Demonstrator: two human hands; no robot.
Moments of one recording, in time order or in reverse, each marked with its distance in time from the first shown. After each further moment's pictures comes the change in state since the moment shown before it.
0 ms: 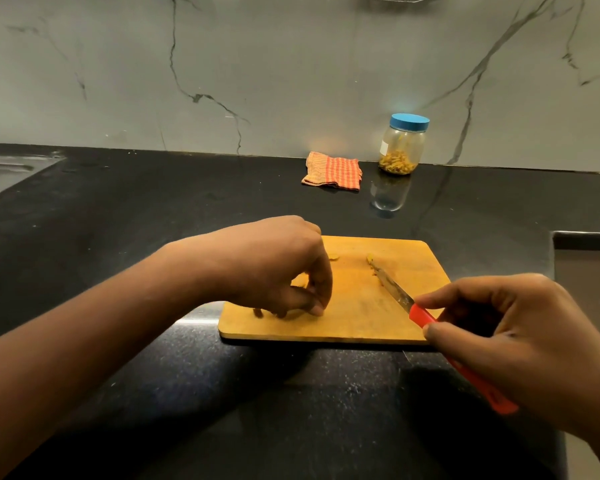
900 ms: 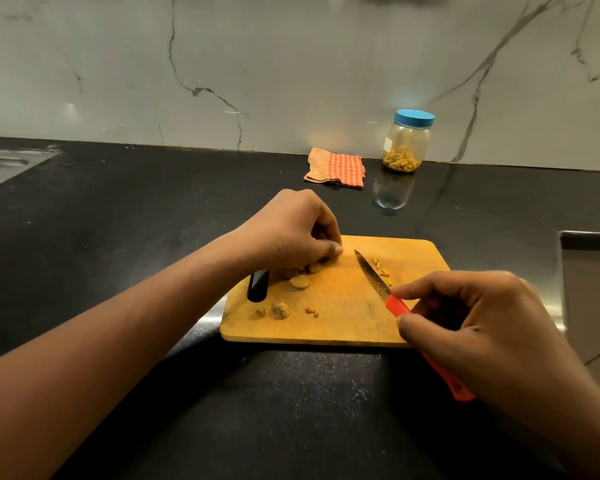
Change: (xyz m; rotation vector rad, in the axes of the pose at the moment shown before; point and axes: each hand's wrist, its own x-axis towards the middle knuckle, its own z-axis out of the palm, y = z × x) left_hand 0.048 -0.028 0.013 -0.403 0.342 -0.280; right_hand 0.016 0.003 0.026 -0.032 0.053 -0.056
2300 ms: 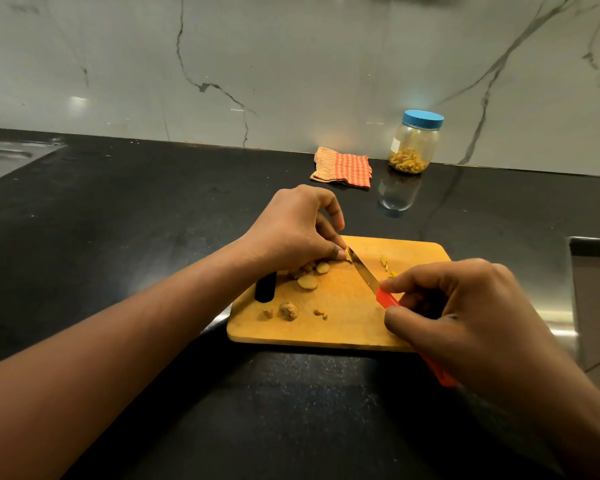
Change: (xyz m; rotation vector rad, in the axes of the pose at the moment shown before) left_hand -0.004 -0.005 0.006 -0.252 0.120 -0.046; right_hand 0.019 -0.009 0.010 -0.128 -0.067 -0.044
